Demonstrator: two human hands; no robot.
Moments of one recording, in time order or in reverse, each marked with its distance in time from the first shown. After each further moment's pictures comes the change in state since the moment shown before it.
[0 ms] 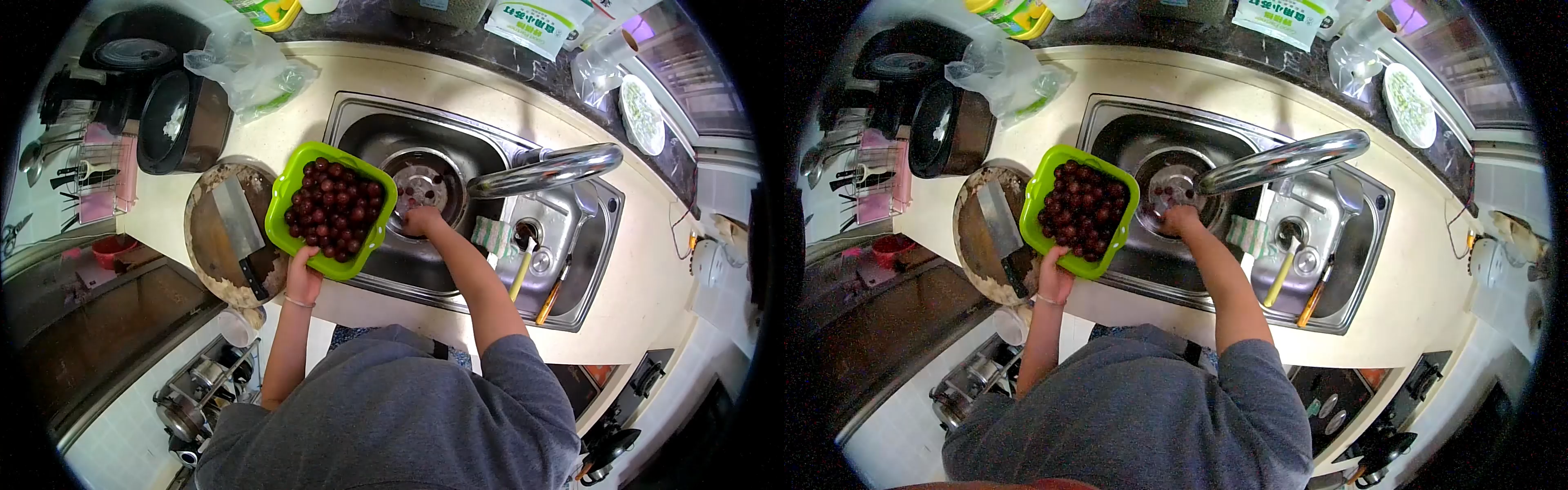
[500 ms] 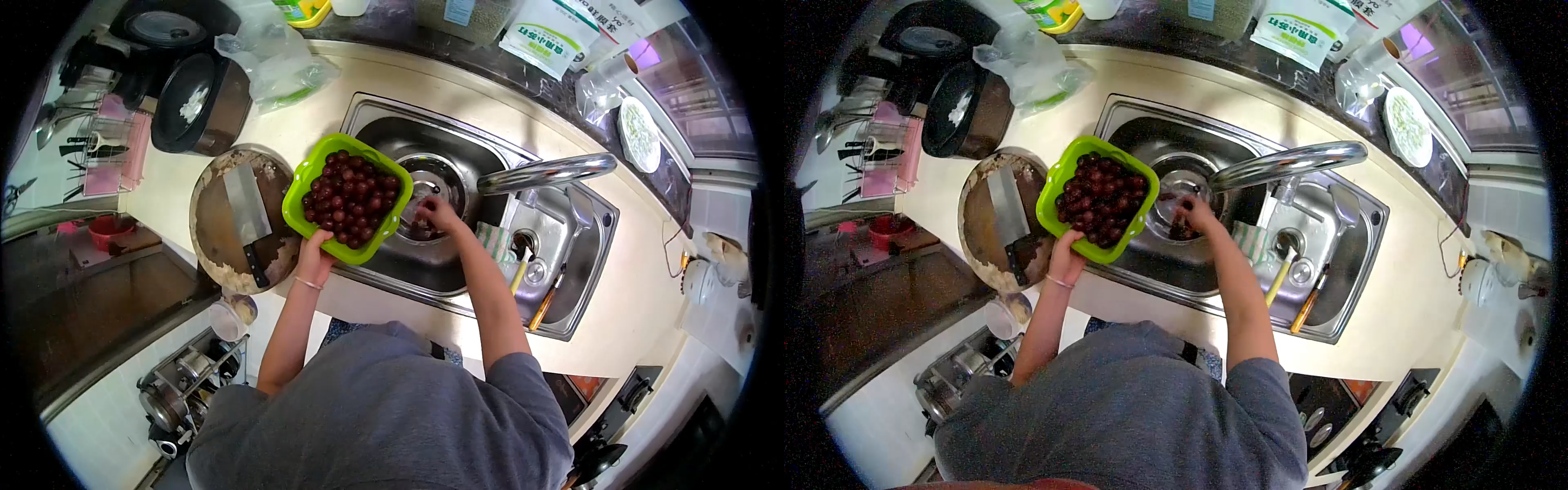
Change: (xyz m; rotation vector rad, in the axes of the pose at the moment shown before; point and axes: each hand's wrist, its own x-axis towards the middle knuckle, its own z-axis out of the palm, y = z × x) left_hand 0.010 -0.003 0.011 0.010 -0.035 -0.018; right_hand 0.004 0.050 0.019 0.942 0.196 0.008
